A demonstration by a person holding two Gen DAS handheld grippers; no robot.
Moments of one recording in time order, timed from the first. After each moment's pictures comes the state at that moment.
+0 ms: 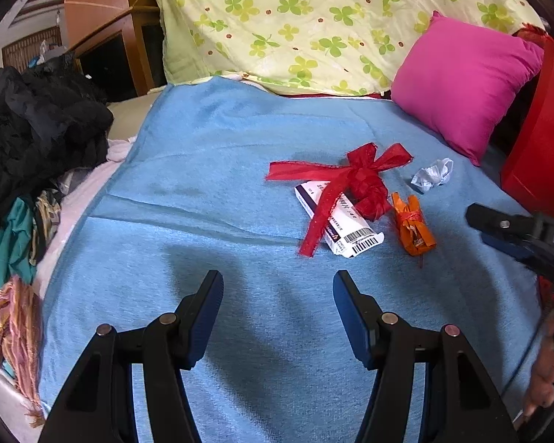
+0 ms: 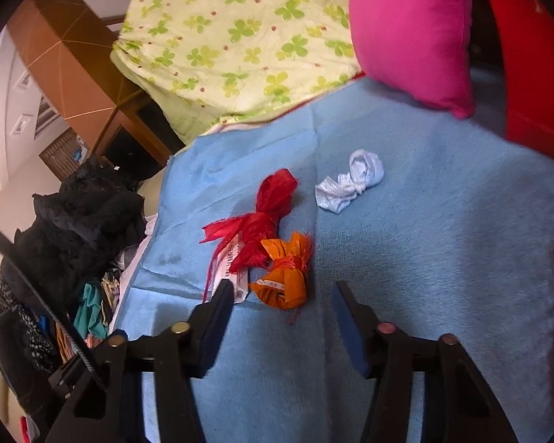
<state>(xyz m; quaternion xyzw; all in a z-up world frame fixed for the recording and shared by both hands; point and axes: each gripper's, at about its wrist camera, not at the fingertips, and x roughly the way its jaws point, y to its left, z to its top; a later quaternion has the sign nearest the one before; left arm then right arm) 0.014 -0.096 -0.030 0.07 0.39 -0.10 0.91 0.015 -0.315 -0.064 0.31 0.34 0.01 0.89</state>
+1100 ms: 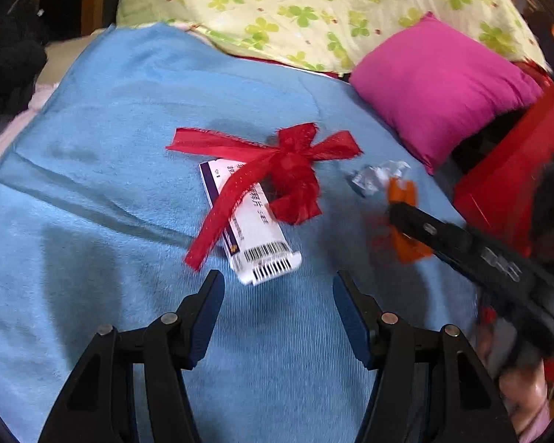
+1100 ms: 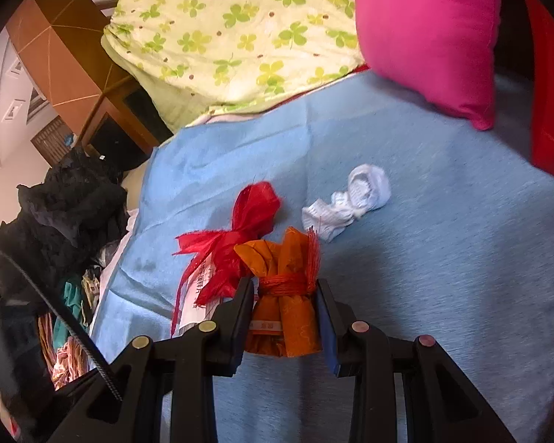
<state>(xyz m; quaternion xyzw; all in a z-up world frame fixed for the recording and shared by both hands) 0.065 -0.139 -0.058 -0.05 0.47 -0.20 0.86 0.063 -0.326 -0.073 0.27 0.36 0.00 0.89</state>
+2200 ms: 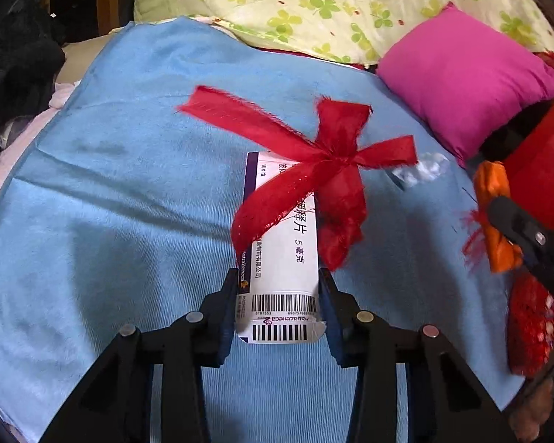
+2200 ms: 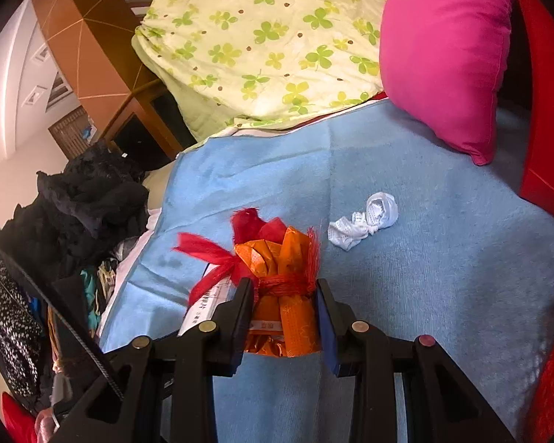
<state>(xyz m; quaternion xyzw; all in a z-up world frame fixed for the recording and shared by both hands) 0.057 -0.124 -0.061 -0.01 0.48 -0.16 0.86 0.027 -0.315 -0.036 0.24 0.34 0.03 0.91</state>
